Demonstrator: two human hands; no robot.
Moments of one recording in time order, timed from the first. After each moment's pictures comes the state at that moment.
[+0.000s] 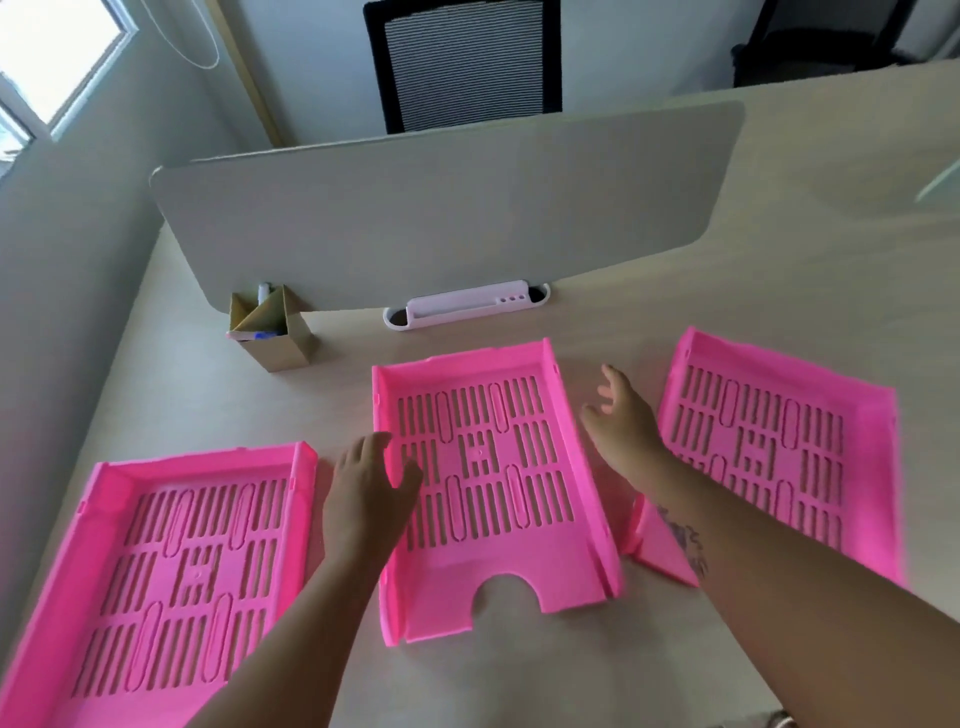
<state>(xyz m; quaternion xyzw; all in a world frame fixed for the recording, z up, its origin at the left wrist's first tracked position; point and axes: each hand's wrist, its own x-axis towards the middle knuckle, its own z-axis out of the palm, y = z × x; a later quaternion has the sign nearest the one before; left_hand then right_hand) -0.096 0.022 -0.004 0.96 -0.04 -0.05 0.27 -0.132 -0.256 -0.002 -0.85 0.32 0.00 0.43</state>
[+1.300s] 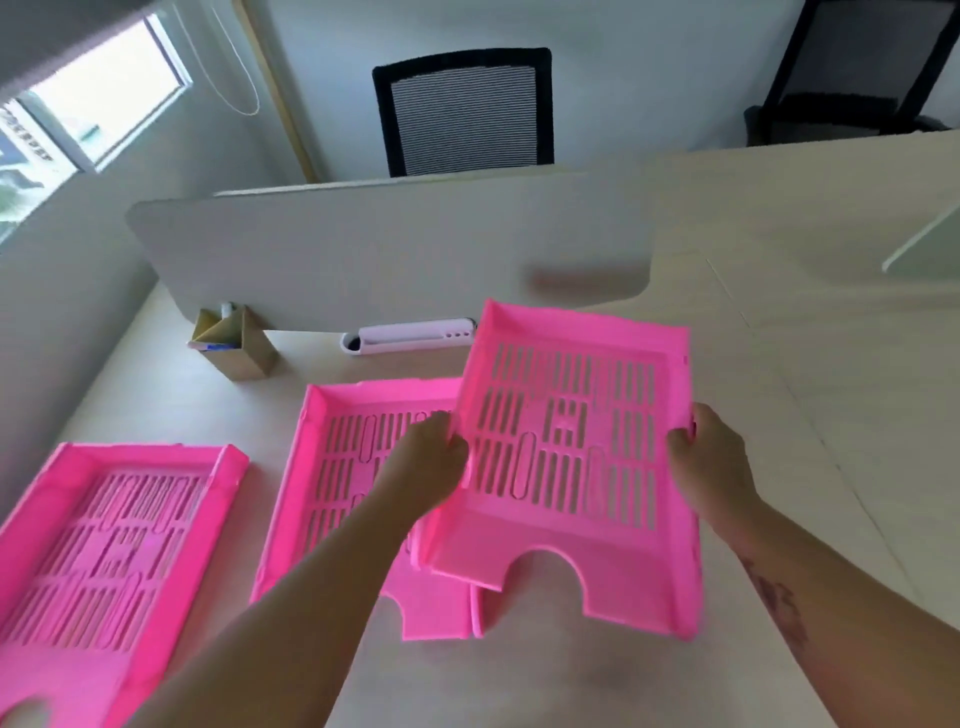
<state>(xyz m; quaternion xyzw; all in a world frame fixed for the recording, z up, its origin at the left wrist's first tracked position) -0.119 -0.181 0.053 0.94 -0.10 -0.18 0.27 -0.211 -0.453 0.043 -0.88 0.32 -0.08 0.36</state>
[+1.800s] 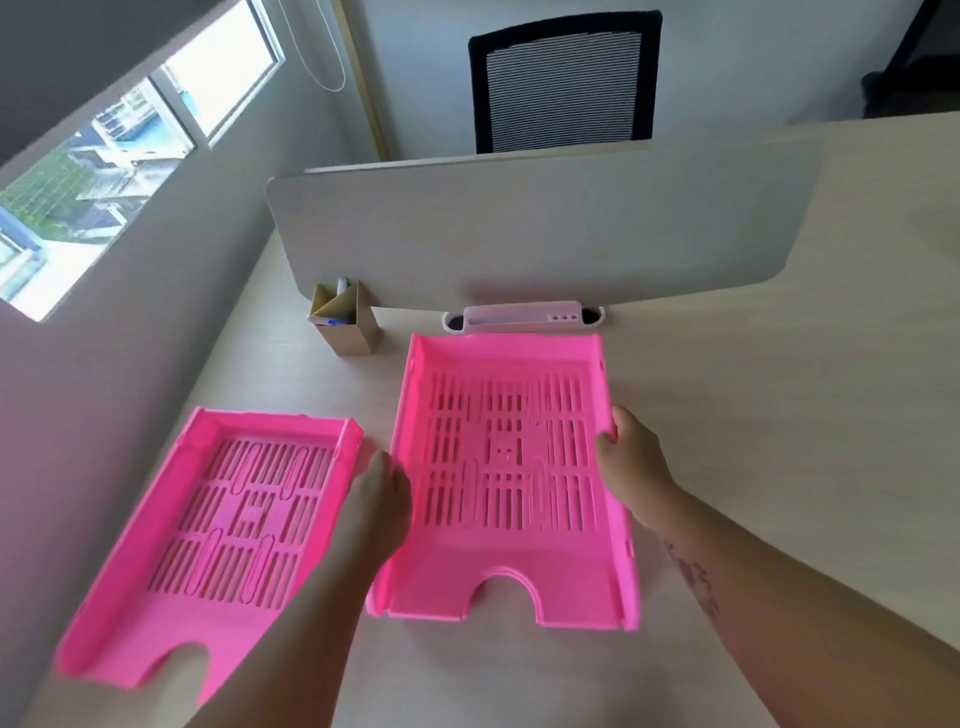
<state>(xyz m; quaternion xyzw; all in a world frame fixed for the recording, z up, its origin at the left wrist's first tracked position) -0.126 0.026 0.013 0.95 0.08 -0.14 0.28 -0.132 -0.259 -0.008 -0.86 0.25 0.06 0.45</state>
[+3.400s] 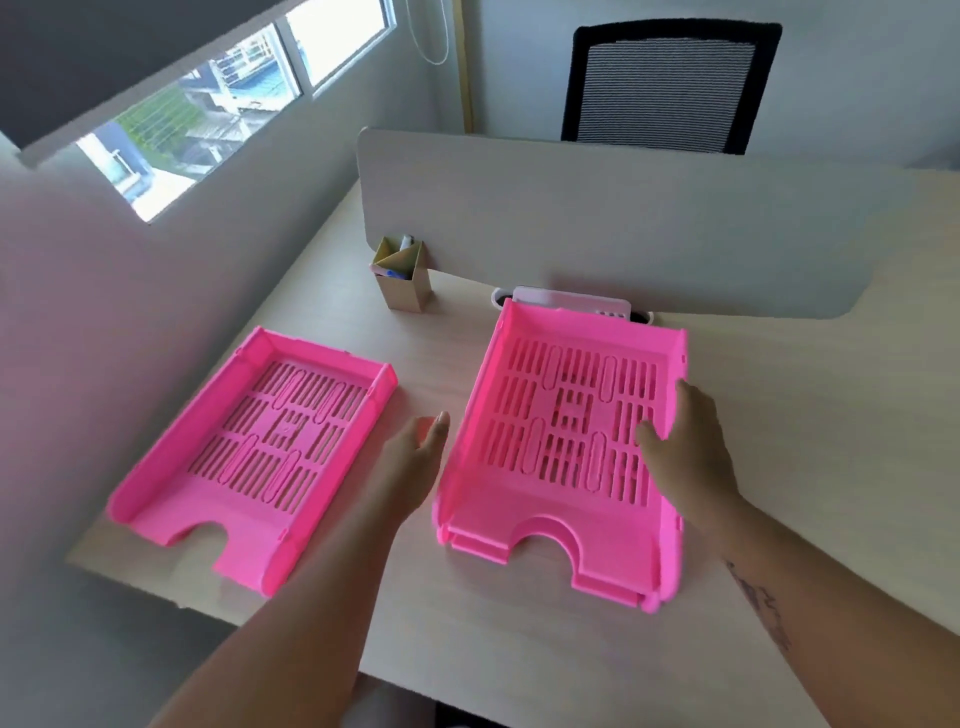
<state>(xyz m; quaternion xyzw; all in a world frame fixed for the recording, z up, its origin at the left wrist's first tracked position) -0.161 0.000 0.019 0.88 0.13 -0.11 0.44 -0.156 -0.287 0.038 -0.93 0.14 -0.01 0.35</state>
